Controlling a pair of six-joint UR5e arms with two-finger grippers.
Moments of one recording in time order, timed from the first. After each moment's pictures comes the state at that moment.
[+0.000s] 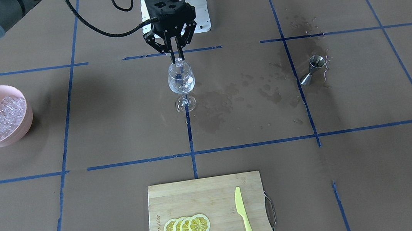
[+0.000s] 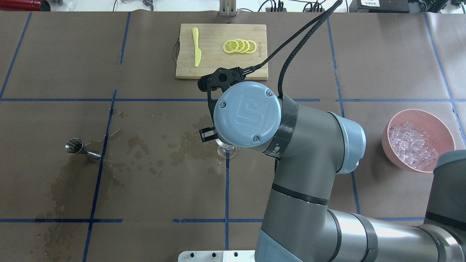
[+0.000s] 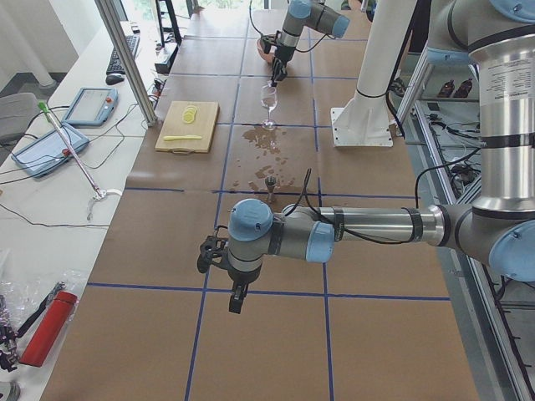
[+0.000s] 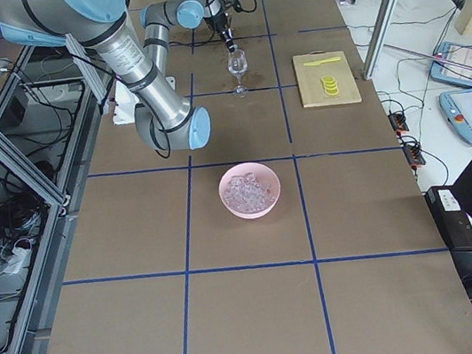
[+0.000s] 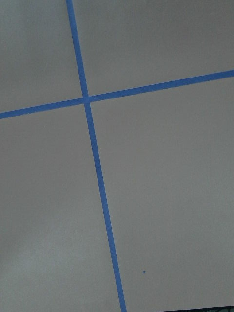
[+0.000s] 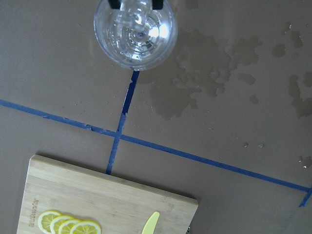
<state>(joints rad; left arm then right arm) -1.61 -1.43 -1.71 -1.73 -2.25 0.09 0.41 -0.75 1.94 -1.87 1.58 1.01</state>
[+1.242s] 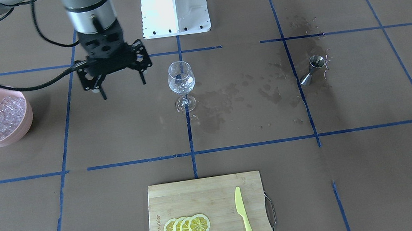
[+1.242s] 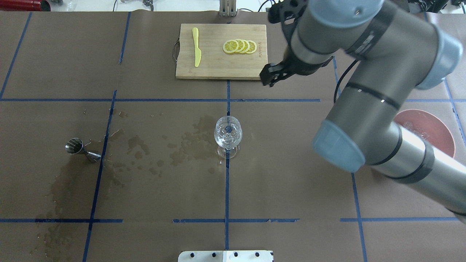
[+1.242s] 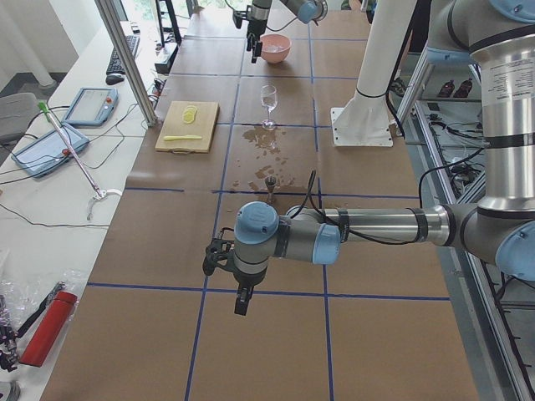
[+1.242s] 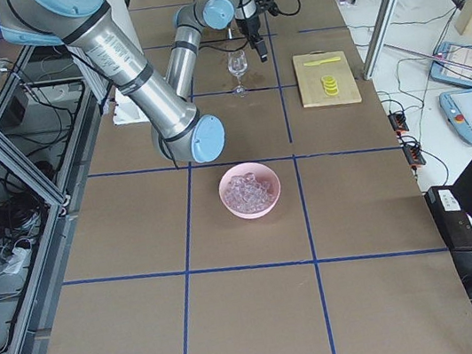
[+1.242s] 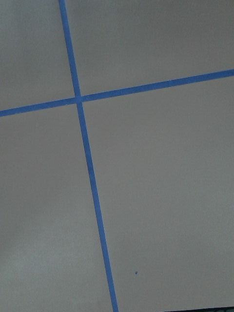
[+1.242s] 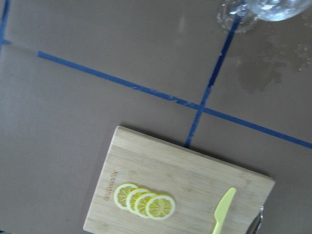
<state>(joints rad) -1.61 -1.40 -1.72 -1.74 -2.26 0.10 0.81 -0.88 1.95 -1.89 1.93 0.65</state>
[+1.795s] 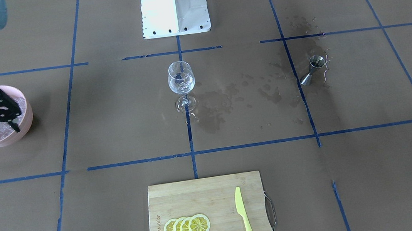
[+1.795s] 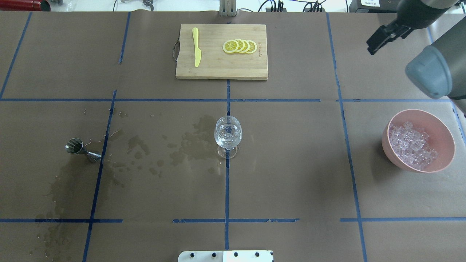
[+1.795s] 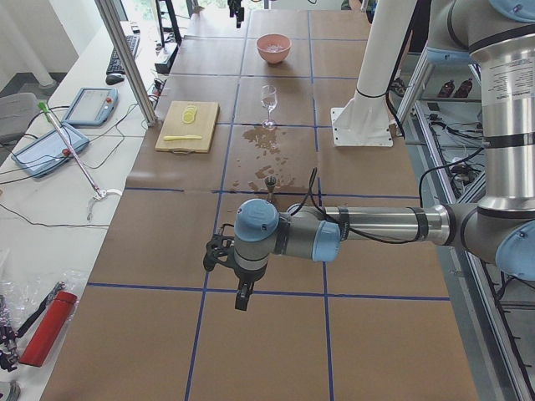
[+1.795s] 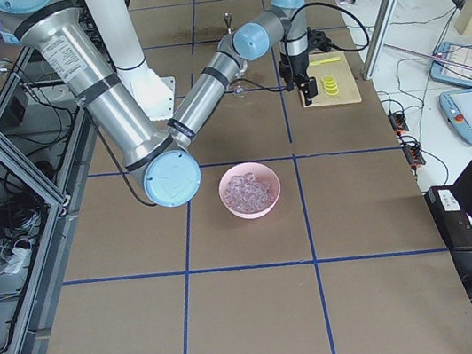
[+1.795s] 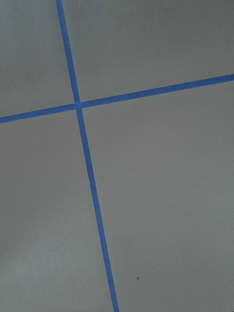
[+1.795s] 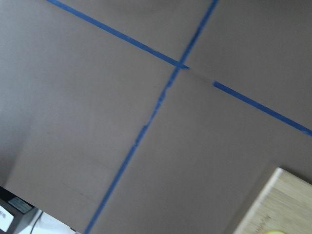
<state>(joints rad) -1.61 -1.40 -1.74 -1.69 -2.32 0.10 1.18 -1.11 1.87 -1.88 2.13 0.09</state>
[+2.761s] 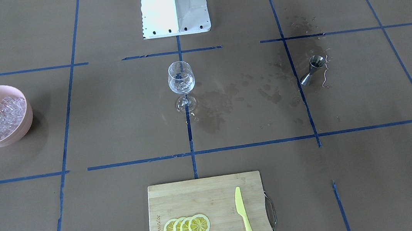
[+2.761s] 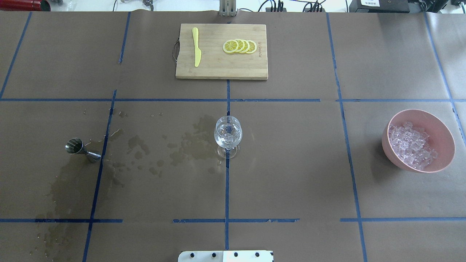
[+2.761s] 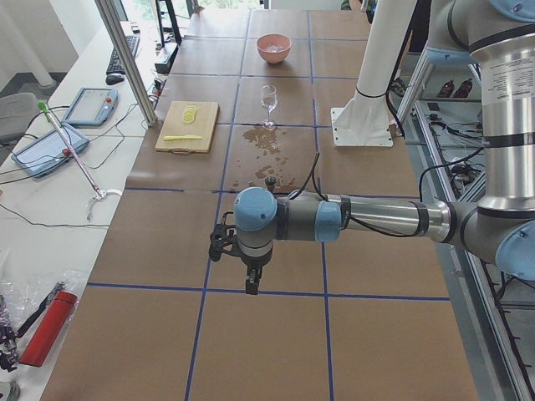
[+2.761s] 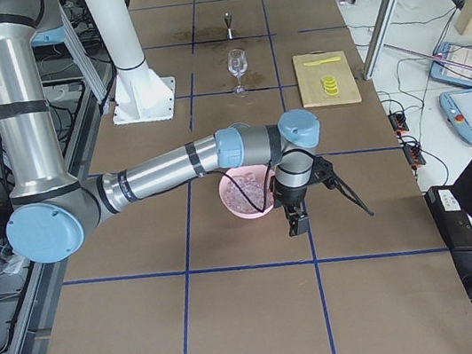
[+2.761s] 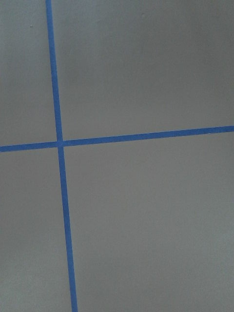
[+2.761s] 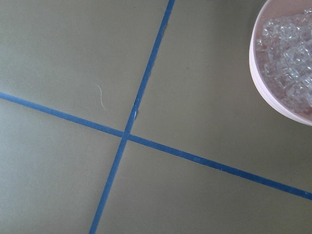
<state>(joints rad) -1.61 -1.40 -1.82 -1.52 -2.37 0.10 1.51 -1.52 1.77 -1.85 2.21 -0.26</state>
